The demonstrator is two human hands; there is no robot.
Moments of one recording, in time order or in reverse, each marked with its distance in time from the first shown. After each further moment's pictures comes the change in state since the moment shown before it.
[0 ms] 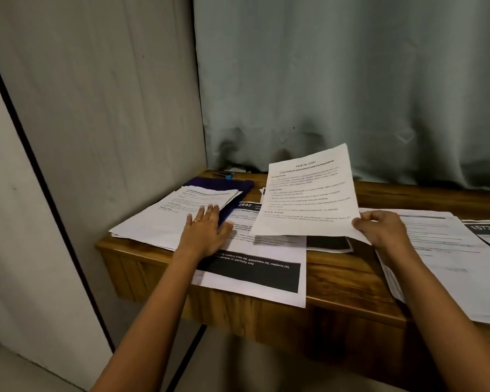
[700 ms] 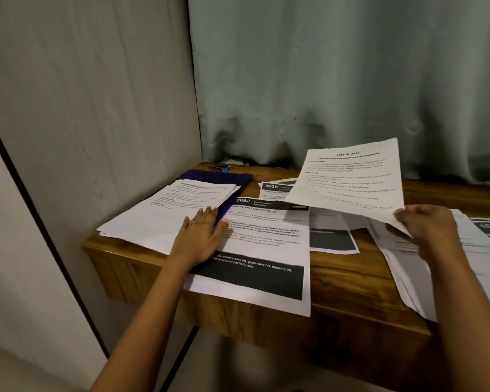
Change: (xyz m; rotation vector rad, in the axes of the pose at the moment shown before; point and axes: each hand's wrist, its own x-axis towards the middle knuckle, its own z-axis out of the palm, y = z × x) left_hand 0.004 -0.014 0.015 -0.145 0.018 0.052; right_hand 0.019 0.005 -0.031 0.031 0.184 0.126
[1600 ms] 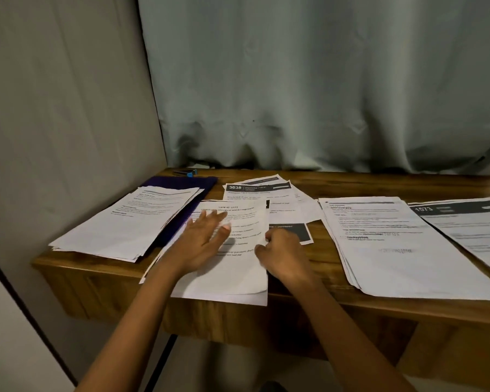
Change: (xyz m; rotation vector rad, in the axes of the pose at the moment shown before) left_hand -0.021 0.067 0.002 -0.218 -0.139 0.268; right_hand -0.115 -0.010 0.076 -0.361 -0.432 -0.340
